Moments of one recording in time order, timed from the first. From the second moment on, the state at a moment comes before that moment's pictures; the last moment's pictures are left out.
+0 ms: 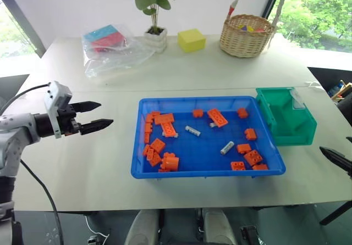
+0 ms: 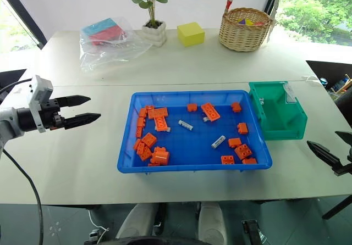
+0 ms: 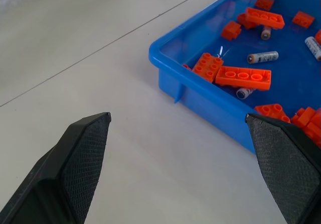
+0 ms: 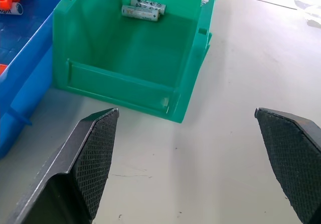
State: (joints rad) left arm -0.31 0.92 0.25 0.01 -0.58 0.58 -1.11; right arm 0.35 -0.92 -0.86 -0.18 0.51 0.56 0.89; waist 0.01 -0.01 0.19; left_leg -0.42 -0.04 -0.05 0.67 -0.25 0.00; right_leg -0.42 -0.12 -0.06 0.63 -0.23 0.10
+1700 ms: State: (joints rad) left arm -0.36 0.98 0.24 -0.03 -0.64 0.64 -1.22; right arm -1.00 0.02 0.08 0.11 0.52 1.61 0.08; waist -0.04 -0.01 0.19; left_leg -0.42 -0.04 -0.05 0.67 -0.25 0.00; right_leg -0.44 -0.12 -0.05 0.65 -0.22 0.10
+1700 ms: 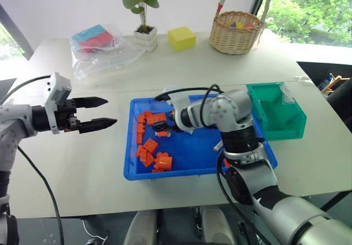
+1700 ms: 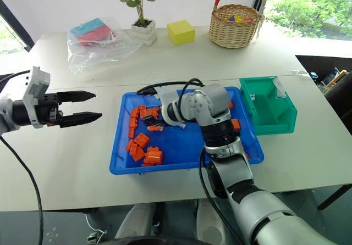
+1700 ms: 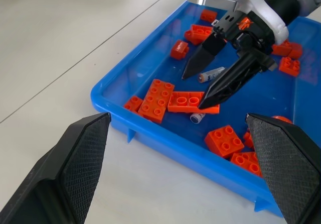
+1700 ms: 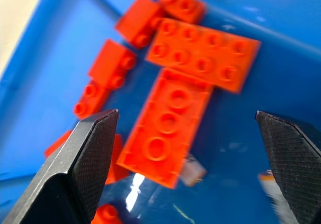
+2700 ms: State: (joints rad) left arm -0.42 0.96 0.22 -0.03 -0.64 0.64 -1.20; right arm -1.09 -0.09 0.20 0.12 0.45 1.39 0.40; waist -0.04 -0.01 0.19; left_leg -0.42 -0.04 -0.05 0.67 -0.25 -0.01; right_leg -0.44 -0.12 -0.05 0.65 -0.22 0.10
